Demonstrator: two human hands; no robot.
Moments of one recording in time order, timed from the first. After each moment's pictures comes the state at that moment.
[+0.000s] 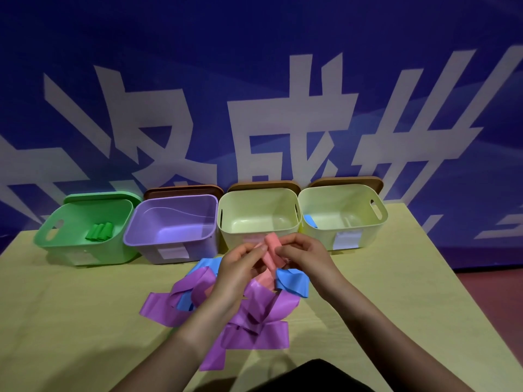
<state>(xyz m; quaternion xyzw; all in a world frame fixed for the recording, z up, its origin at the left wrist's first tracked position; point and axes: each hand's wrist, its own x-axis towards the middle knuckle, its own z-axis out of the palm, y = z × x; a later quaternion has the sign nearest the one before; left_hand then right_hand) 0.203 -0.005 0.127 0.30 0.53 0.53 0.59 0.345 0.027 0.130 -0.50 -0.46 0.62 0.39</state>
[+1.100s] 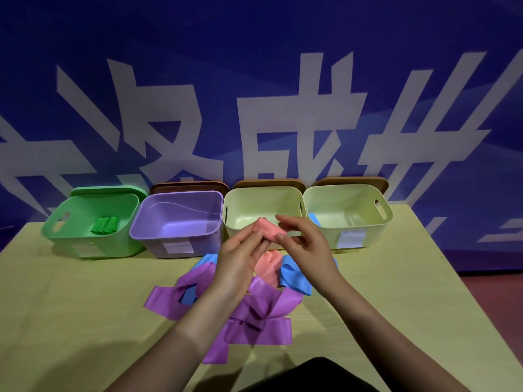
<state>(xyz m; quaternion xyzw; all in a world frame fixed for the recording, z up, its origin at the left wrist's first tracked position) 0.198 -0.002 0.143 0.23 0.42 0.65 0.59 0.332 0.021 0.131 -0.43 -0.63 0.43 0.49</state>
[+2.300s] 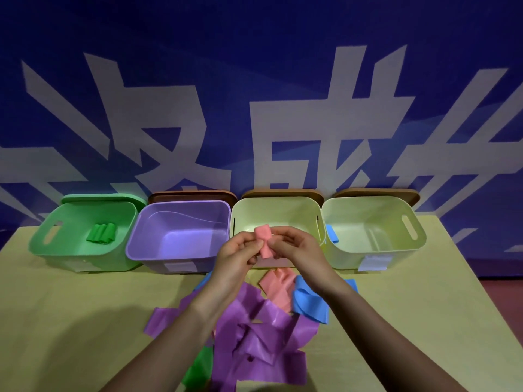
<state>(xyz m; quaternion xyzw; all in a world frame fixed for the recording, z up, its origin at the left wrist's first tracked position) 0.146 0.087 0.105 0.30 0.53 0.55 0.57 0.286 0.112 0.118 -0.44 -0.51 0.62 0.39</state>
